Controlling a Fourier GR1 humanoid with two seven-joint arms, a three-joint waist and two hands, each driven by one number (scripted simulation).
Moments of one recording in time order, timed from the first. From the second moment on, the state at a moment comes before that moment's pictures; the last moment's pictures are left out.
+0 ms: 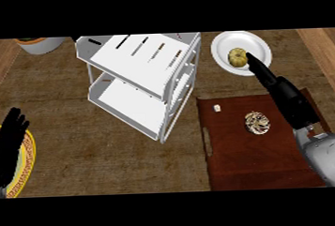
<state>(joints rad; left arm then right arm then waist) 0.05 0.50 0.02 -1.35 0.35 0.16 -0.10 -0.35 -0.50 0.31 -1.51 -0.12 -0.06 0.11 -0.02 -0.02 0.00</state>
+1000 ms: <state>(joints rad) 0.11 0.31 -0.17 -1.36 0.21 0.31 -0.06 0.09 -0.22 -0.14 -1.69 0.22 -1.07 0.21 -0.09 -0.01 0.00</state>
